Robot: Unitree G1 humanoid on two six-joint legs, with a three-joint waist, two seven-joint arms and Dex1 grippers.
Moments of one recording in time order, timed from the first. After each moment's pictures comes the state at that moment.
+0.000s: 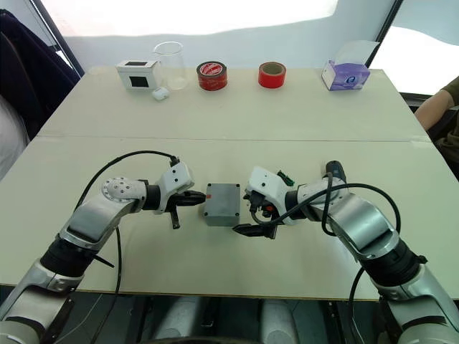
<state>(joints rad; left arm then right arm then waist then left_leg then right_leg) -0.49 0.62 -0.30 -0.14 -0.17 0.61 -0.94 -0.52 -0.79 0.24 -0.50 0.44 1.06 0.91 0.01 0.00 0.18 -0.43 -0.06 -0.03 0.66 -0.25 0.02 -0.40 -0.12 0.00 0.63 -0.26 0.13</state>
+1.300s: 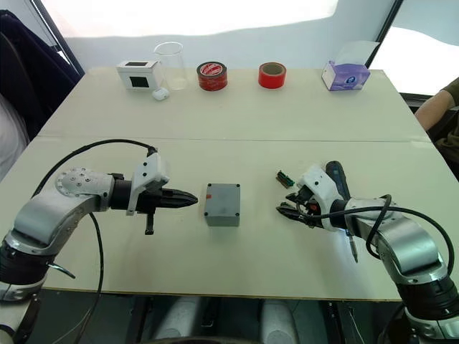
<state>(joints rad) -0.45 0.79 -0.14 -0.39 -0.43 0.74 -1.06 -0.21 -0.82 -0.02 -0.41 0.46 0.91 0.76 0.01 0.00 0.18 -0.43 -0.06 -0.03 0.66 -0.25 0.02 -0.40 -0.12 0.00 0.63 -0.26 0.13</state>
